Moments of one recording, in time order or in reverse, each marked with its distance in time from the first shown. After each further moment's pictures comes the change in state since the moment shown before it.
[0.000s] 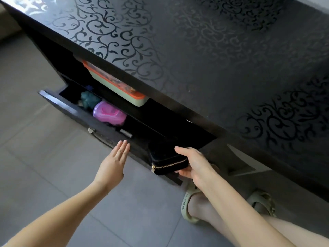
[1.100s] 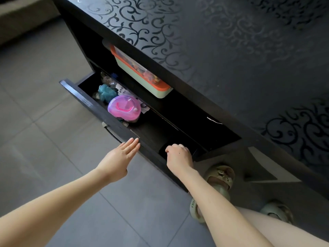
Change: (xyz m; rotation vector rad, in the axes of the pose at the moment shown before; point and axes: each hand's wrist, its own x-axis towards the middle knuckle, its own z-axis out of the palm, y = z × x) left_hand -0.030 -0.014 -0.026 0.036 -0.267 -0.005; right_hand 0.074 0.057 0.061 -1.530 0.012 -0.752
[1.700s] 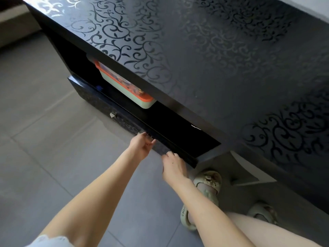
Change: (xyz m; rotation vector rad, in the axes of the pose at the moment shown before) left_hand 0.134 0.059 -0.030 -2.280 0.201 -0.775; right_hand -0.020 0.009 -0.026 -0.054 -0.070 0.069
